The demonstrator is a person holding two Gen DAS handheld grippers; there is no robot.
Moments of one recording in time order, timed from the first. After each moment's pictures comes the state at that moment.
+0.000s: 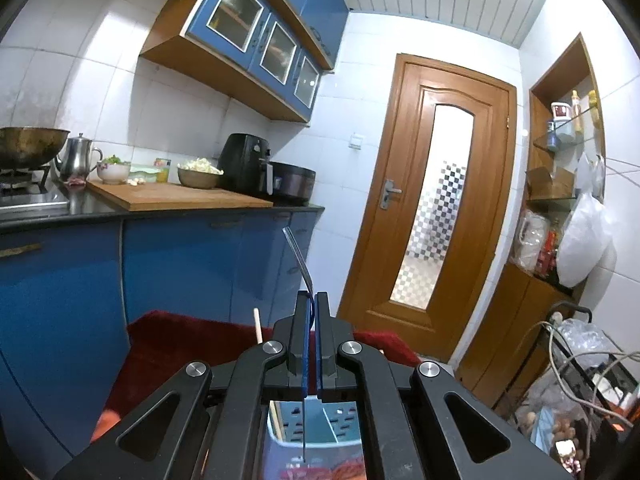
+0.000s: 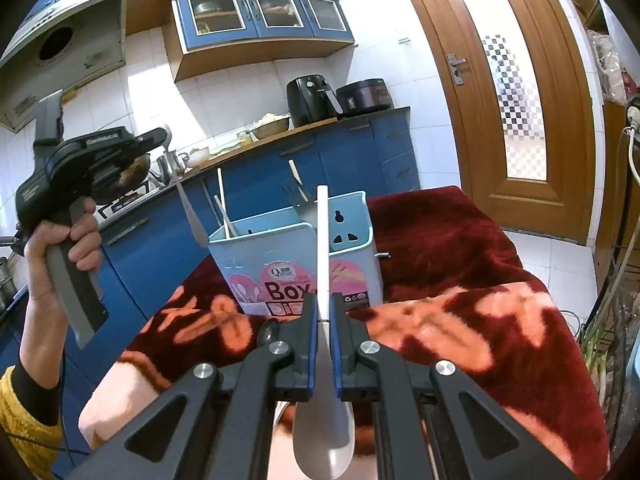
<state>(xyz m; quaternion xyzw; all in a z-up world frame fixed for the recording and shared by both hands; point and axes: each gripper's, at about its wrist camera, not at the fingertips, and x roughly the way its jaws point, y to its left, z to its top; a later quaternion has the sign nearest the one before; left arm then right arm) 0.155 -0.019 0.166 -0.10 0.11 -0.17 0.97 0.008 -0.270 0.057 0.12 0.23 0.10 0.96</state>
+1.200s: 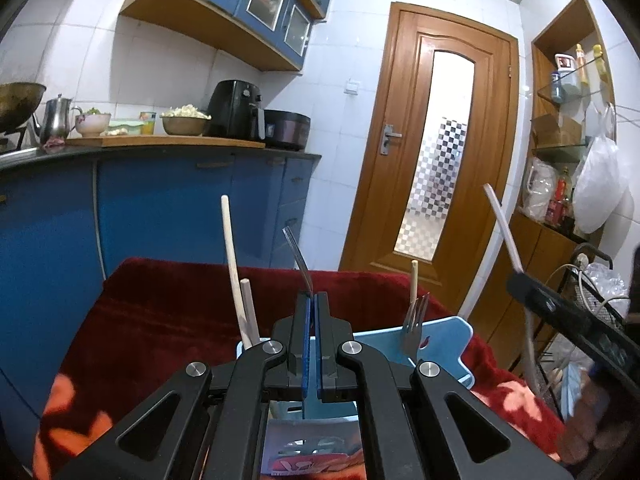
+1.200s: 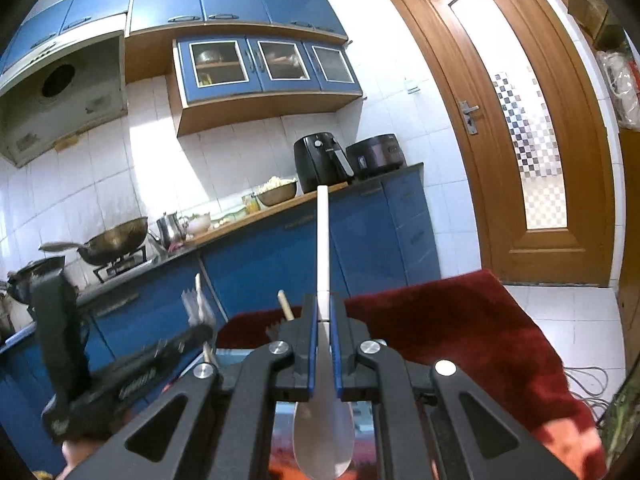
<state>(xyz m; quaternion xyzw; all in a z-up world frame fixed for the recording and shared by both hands) 0.200 -0.057 0.079 -0.07 0.18 -0.18 0.96 0.130 -0.277 0.096 0.15 0.12 0.11 0.98</state>
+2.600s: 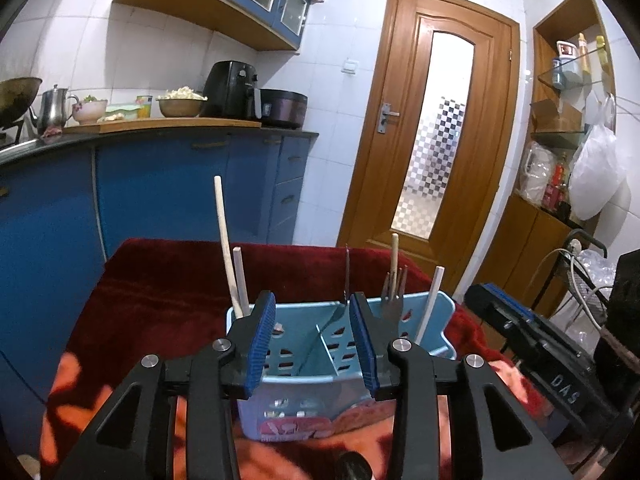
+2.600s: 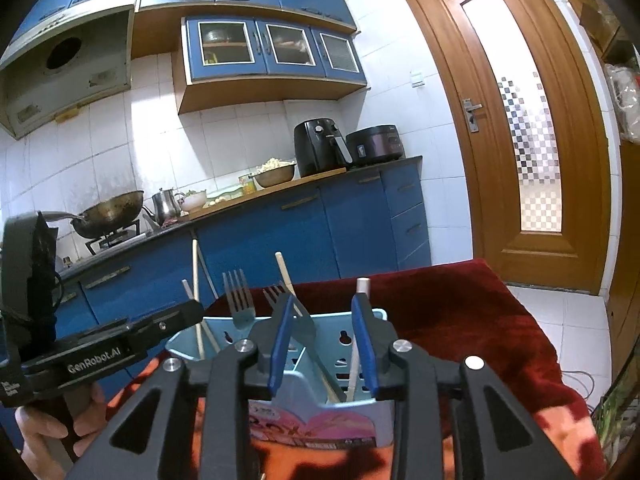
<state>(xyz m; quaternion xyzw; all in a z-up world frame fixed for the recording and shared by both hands) 0.180 -0.065 0.087 -0.05 0.23 -0.18 0.95 0.101 -0.266 0.082 0.11 0.15 0.10 0.98</state>
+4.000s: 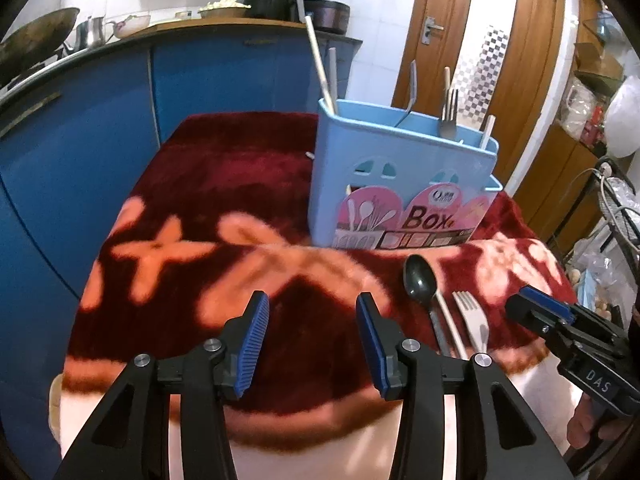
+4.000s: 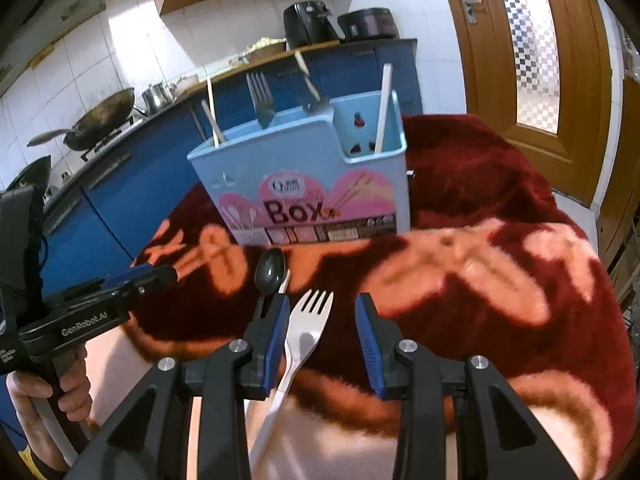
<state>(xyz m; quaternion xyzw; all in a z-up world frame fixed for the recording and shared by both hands) 0.115 -0.019 0.019 -0.02 0.40 -0.11 0.91 0.045 -0.230 0.013 0.10 0.37 0.10 0.92</state>
